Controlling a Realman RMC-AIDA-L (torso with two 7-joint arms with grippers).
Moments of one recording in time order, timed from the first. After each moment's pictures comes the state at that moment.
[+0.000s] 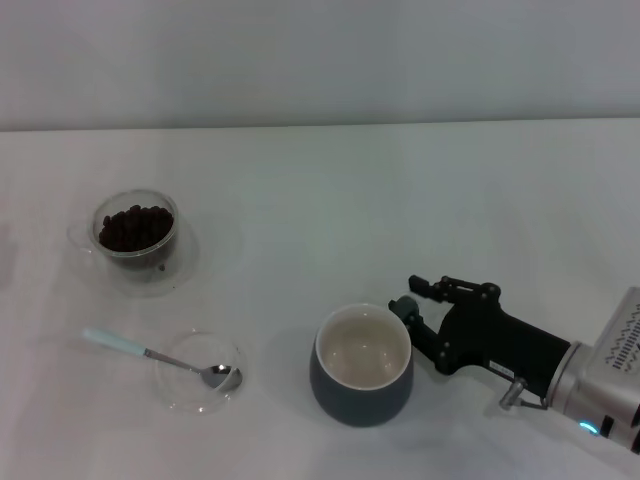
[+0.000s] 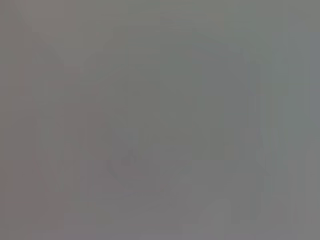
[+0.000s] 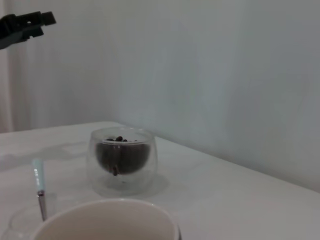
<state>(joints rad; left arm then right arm) -0.40 -2.08 0.96 0.05 0.31 1.46 -0.54 0.27 2.02 -2.12 -0.39 -0.18 -1.01 0.43</state>
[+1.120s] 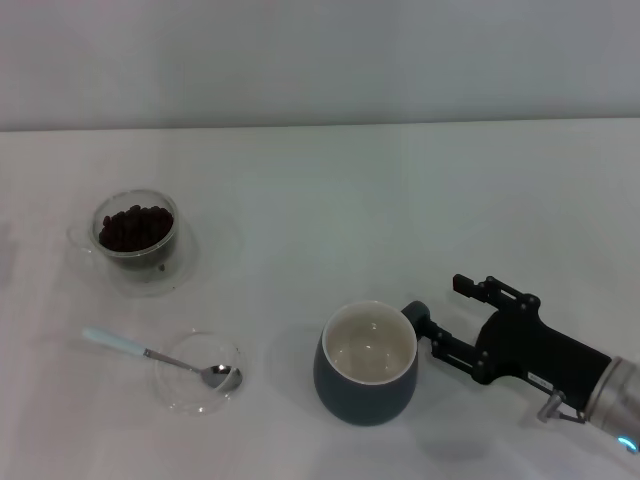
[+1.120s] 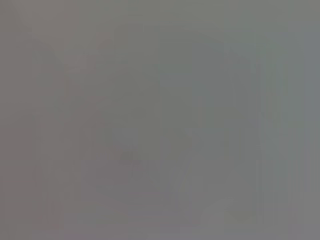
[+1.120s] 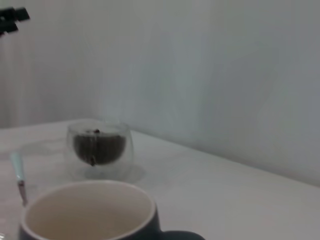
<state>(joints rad) -0.40 -2.08 0.96 0.06 0.31 1.46 -0.54 0.26 2.01 -2.08 -0.30 -0.17 -1.10 0.42</state>
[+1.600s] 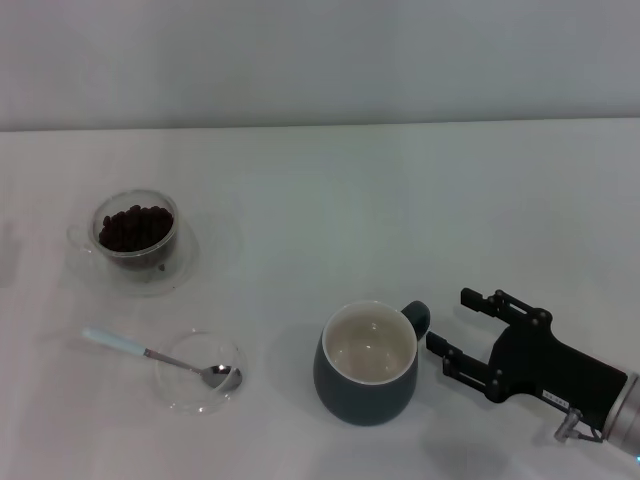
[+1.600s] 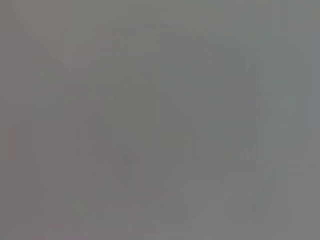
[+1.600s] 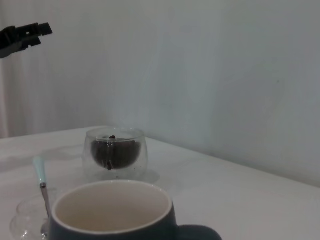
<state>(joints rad) -0.40 -2.08 0.97 0.06 0.31 1.46 -0.54 0.26 2.00 -2.09 -0.21 -0.18 -1.23 0.42</state>
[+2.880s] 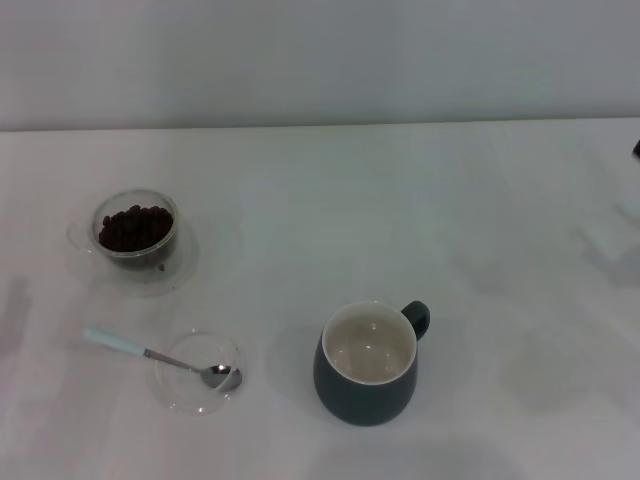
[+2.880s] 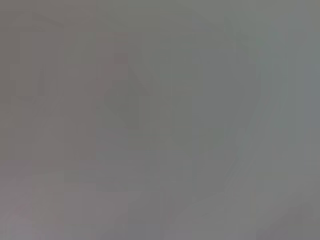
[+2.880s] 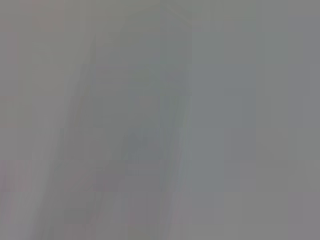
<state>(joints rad) -0.28 -2.09 1.13 -0.03 0.32 1.62 -1.04 0.32 1.84 -1.64 -0.07 -0.17 -1.52 0.43</state>
